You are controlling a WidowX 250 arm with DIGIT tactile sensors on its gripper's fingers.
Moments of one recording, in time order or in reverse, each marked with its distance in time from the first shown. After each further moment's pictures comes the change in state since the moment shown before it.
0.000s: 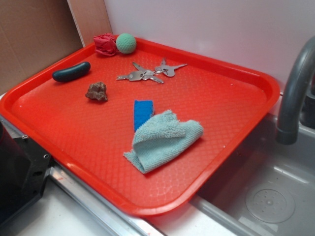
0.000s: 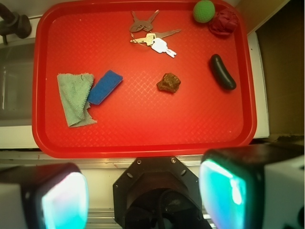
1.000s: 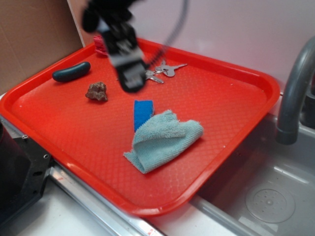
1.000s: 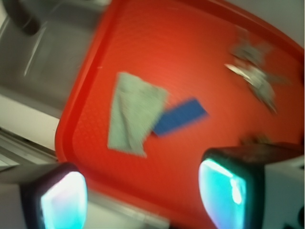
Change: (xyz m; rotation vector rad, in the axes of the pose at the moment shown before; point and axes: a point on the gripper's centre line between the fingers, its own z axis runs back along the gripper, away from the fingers) arm 0.050 -0.118 -0.118 -0.021 0.088 -0.602
